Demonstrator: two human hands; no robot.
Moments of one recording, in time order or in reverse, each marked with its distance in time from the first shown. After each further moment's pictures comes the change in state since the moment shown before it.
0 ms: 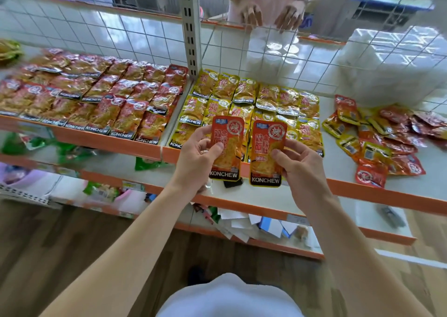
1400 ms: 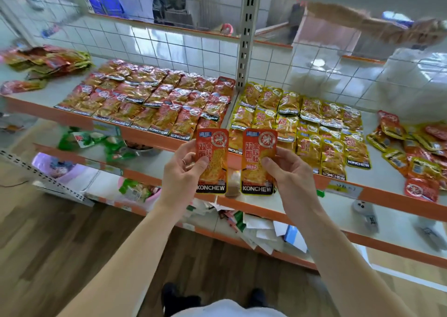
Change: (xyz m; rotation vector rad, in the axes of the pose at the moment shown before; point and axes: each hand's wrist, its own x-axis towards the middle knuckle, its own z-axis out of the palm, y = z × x) left_hand -0.054 -0.002 -0.131 -0.068 0.180 0.040; right_hand -0.051 0.017 0.120 0.013 -0.103 -0.063
